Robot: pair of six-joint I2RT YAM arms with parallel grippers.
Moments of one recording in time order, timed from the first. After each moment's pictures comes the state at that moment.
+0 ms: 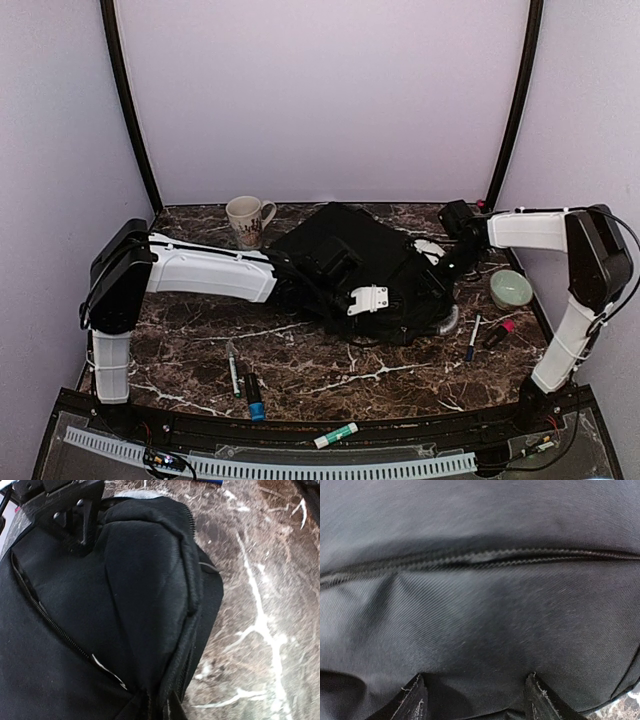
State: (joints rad) left arm -1.07 2.04 1.48 -0.30 0.11 0.61; right arm 0.34 1.73 1.10 -0.61 -0.25 -0.40
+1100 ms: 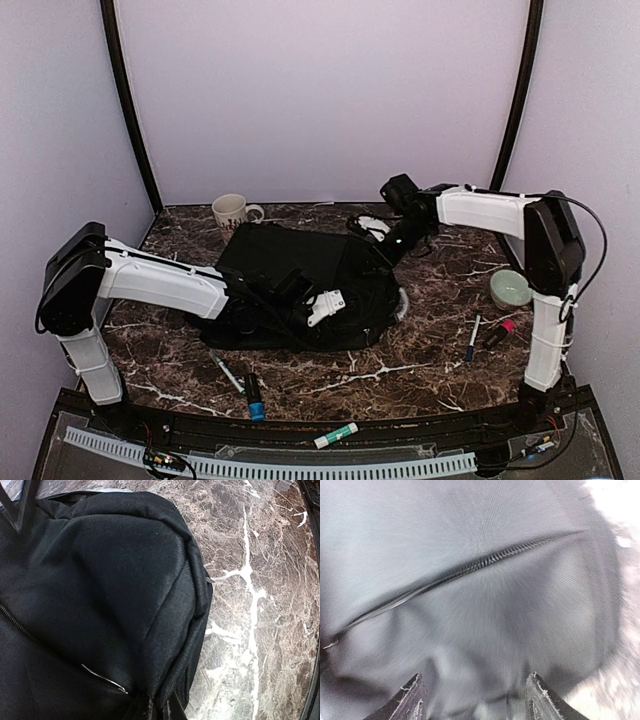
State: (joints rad) left arm -1.03 1.78 1.08 -0.18 0.08 0.21; right arm 0.58 2.06 1.63 -0.75 -0.32 -0.32
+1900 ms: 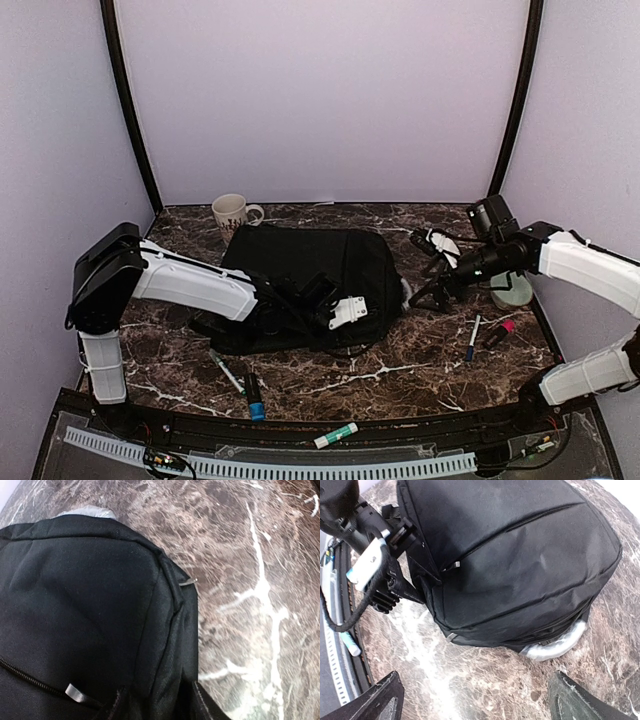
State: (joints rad) left arm -1.06 1.93 1.19 -0.13 0.06 0.38; right arm 0.45 1.23 0.92 -0.62 -0.56 -0.42
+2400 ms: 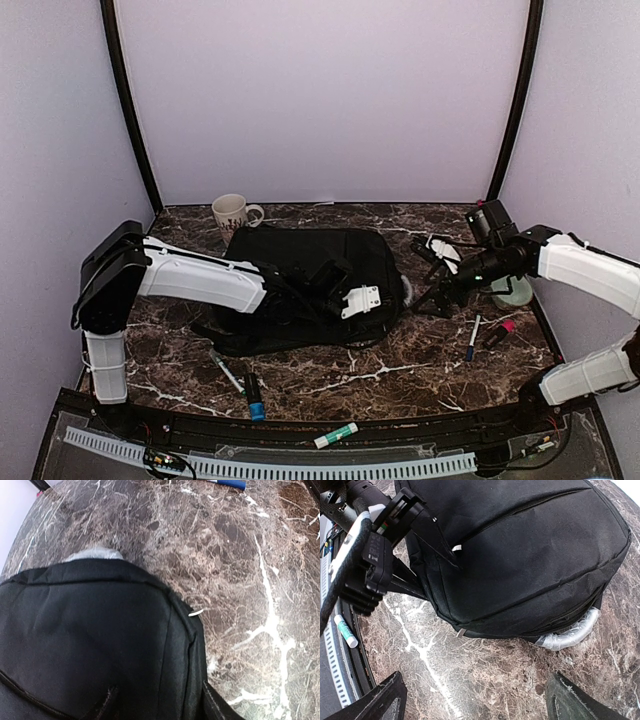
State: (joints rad) left arm -1.06 1.98 1.32 -0.12 0.04 0.47; right arm 0.45 1.24 0.88 -0.63 -0.55 -0.44
